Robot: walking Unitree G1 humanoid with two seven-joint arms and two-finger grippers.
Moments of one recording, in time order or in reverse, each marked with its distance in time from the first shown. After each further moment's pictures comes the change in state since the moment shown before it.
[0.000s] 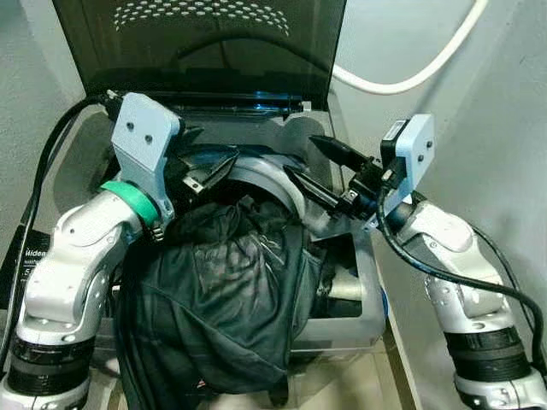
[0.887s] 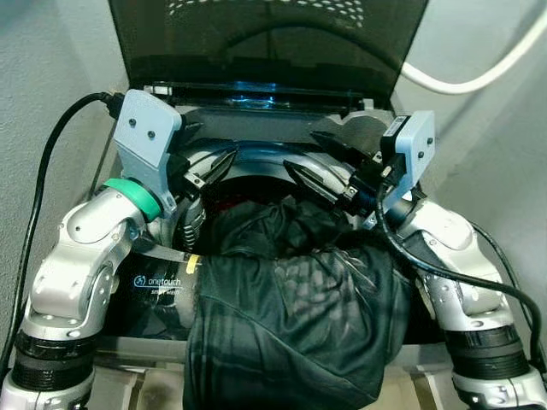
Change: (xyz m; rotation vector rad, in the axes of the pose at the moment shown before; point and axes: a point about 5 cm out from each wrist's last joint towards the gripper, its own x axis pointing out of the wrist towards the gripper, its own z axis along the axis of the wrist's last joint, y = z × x) left arm 0.001 -0.005 0.006 0.024 -0.017 -0.105; right arm 0.002 -0.001 0.002 -0.009 -0.007 -0.010
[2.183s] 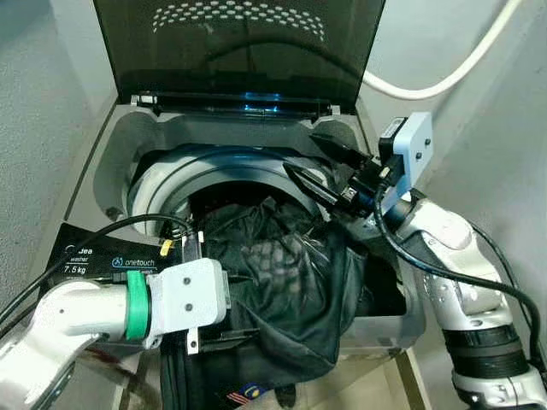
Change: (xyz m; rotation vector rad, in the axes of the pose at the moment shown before) left arm -0.065 -0.066 -0.044 0.275 0.293 -0.633; right arm 0.000 -0.001 -0.002 0.001 0.011 0.007
